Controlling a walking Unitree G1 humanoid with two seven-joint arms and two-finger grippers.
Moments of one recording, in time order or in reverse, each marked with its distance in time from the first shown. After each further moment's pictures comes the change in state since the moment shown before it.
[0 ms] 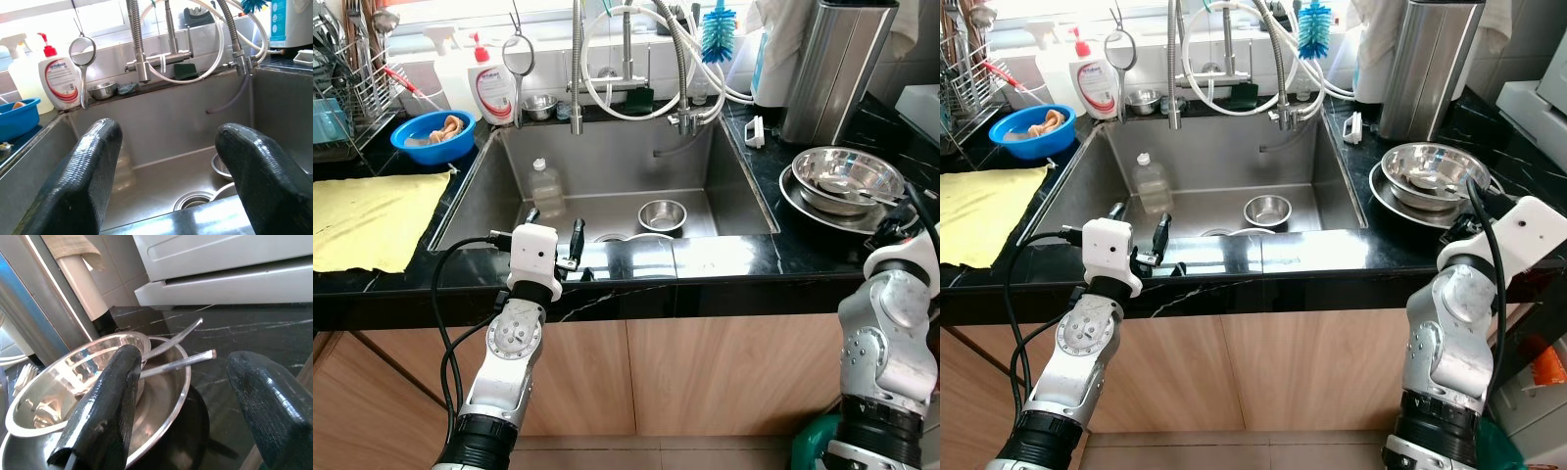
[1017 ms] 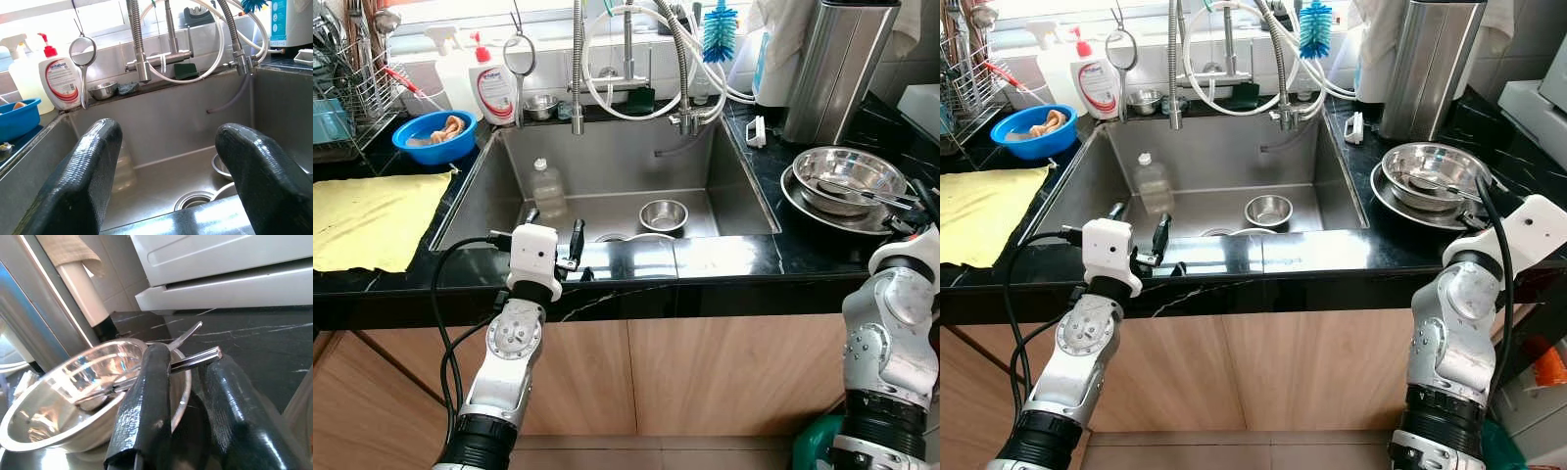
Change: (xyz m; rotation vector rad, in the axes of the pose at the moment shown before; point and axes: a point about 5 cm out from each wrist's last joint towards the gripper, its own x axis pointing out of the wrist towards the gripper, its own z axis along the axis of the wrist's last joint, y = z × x) left arm 0.000 0.000 0.000 0.001 0.001 0.000; right arm 0.005 0.001 -0.001 0.025 -0.021 0.010
